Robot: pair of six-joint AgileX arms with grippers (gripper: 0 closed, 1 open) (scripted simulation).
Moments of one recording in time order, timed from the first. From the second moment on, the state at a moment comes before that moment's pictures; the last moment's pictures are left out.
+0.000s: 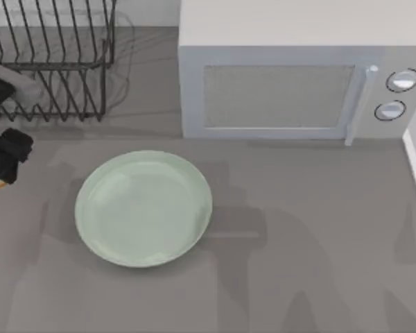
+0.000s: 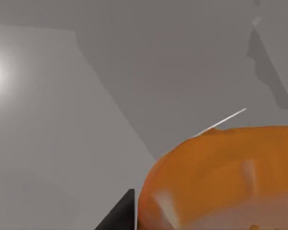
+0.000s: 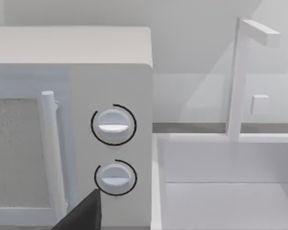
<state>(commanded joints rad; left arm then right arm) -0.01 1.85 1.42 -1.14 0.01 0.55 0.00 0.00 0.00 0.00 0.00 0.00</state>
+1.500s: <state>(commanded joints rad) -0.50 2.04 1.50 -1.01 0.00 -0.48 0.00 0.00 0.00 0.00 0.00 0.00</state>
